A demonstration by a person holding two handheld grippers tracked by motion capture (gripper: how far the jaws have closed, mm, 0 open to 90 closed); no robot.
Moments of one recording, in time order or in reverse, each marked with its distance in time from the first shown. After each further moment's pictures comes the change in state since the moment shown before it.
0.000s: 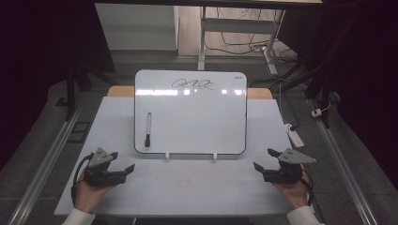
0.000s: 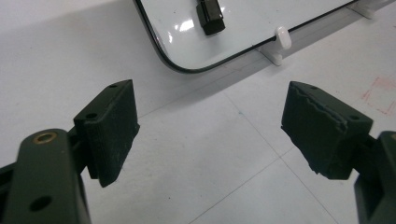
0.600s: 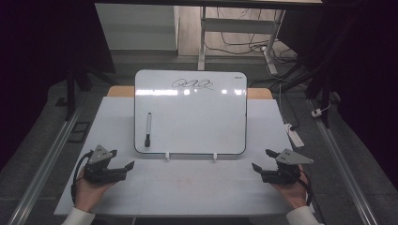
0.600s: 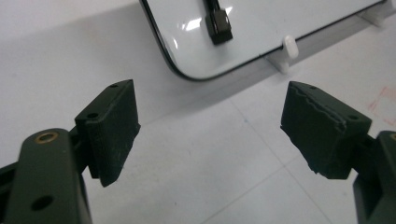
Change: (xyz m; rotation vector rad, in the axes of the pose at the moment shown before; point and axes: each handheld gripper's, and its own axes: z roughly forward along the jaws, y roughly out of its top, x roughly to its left) left arm 0.000 0.010 -0.002 0.002 0.029 -0.012; right arm 0.004 0.000 0.004 0.011 0.003 -0.020
